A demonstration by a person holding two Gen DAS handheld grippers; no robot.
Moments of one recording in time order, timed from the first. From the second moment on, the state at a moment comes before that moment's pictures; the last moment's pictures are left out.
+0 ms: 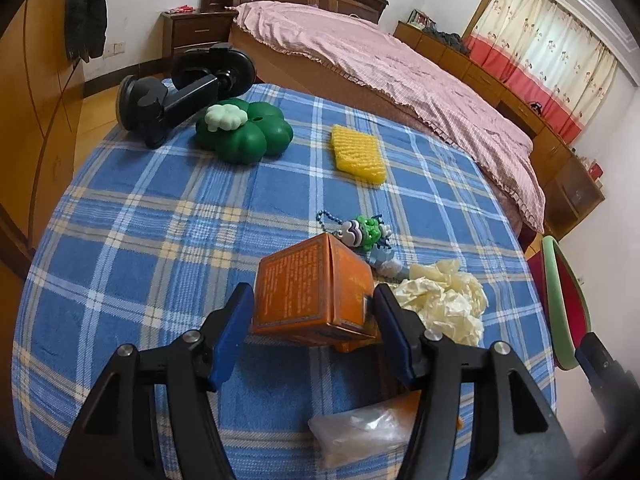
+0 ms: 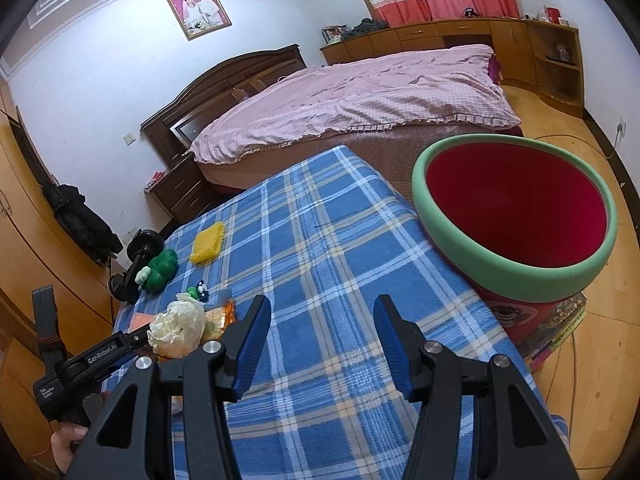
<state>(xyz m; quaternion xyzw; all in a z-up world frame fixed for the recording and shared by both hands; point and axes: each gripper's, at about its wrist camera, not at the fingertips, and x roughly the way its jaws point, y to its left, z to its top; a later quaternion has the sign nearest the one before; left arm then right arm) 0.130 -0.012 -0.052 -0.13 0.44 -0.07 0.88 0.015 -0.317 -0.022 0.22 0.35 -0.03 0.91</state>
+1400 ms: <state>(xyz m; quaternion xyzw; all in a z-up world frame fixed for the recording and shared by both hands) 0.104 0.050 -0.030 -0.14 0.39 -0.02 0.91 0.102 -0.178 -0.046 0.13 0.42 0.13 0.89</state>
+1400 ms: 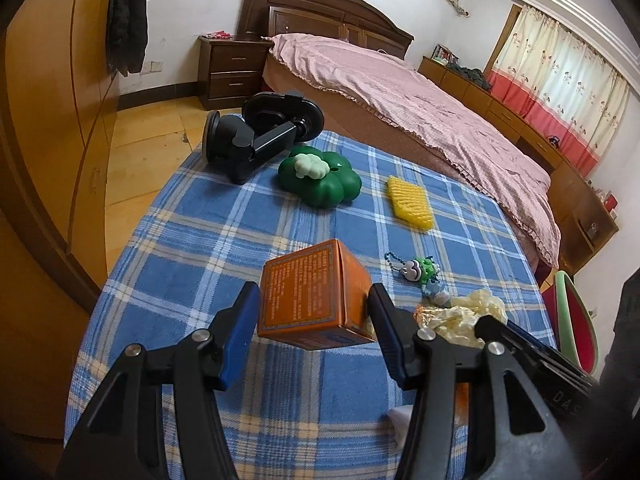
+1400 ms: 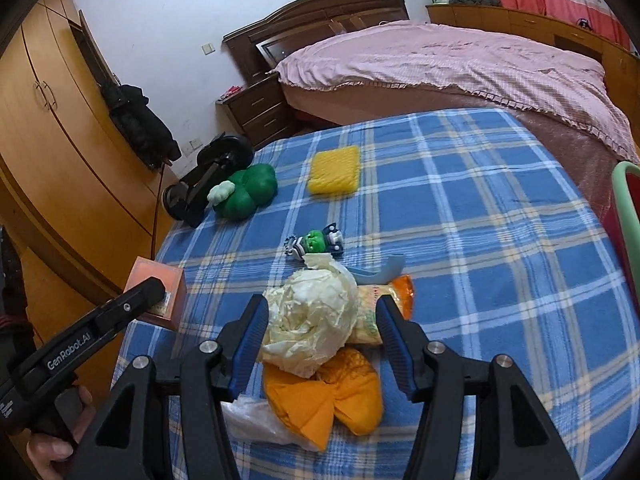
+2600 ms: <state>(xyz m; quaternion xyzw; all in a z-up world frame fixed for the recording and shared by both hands) 0.099 -0.086 0.022 -0.06 0.39 -0.16 0.91 0.030 -0.333 0.020 0.18 0.31 0.02 0.93</state>
